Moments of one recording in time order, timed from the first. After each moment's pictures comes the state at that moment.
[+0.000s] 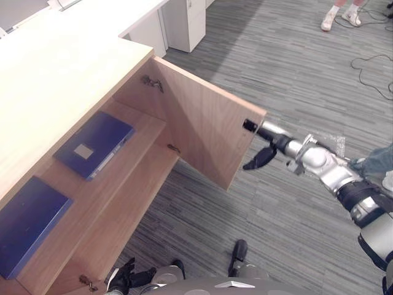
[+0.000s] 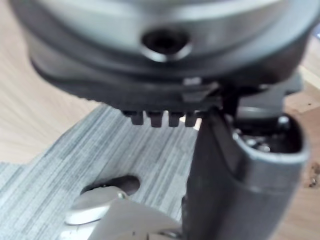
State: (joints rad) left arm 0.21 0.20 0.07 1.07 -0.03 -0.17 -0.05; right arm -0.66 -0.80 0.77 0.68 0.14 -0.22 0.31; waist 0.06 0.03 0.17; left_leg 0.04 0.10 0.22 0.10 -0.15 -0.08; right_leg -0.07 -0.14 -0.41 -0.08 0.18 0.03
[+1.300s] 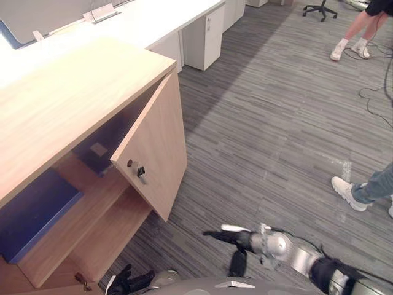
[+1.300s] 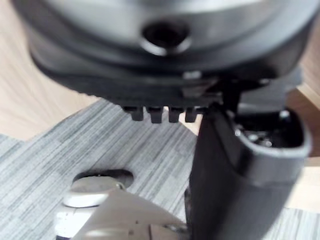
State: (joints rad) left arm 0.23 0.16 0.15 1.07 0.01 -0.15 -0.04; right arm -0.10 -0.55 0.81 0.65 -0.14 -0.20 0.38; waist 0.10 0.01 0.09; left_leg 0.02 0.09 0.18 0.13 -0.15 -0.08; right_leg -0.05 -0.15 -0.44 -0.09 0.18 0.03
